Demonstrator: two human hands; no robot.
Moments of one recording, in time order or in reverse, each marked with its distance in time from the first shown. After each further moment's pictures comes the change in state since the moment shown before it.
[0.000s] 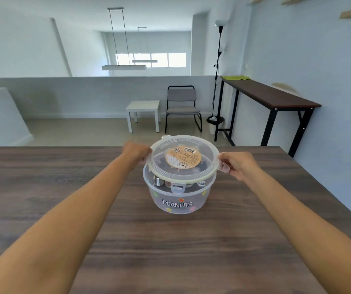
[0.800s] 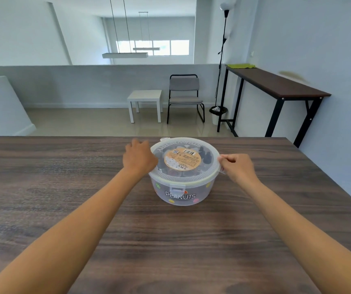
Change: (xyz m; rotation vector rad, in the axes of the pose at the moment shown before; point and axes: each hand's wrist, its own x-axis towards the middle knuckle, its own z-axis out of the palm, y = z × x) left_hand -0.031 -0.031 0.011 0.587 0.094 0.394; right_hand -0.027 0.036 0.008 -0.450 0.046 -0.332
